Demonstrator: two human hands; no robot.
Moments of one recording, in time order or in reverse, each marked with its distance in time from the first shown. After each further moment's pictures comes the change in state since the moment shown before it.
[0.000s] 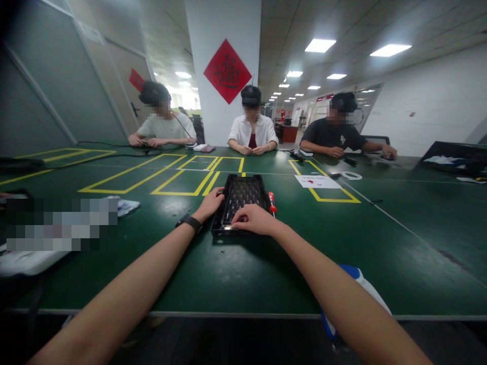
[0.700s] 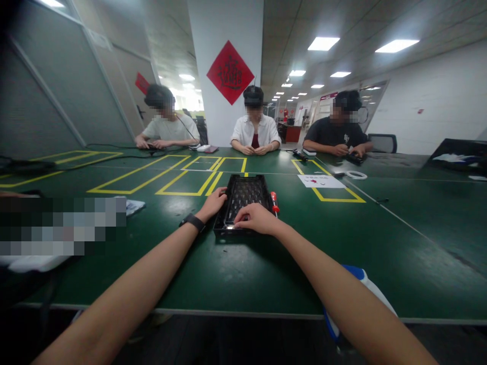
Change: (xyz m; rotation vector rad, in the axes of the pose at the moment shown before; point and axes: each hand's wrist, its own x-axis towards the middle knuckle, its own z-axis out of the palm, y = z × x) left_hand 0.002 -0.002 0.001 0.017 0.001 -0.016; right_hand 0.002 -0.002 0.002 0.078 0.029 0.058
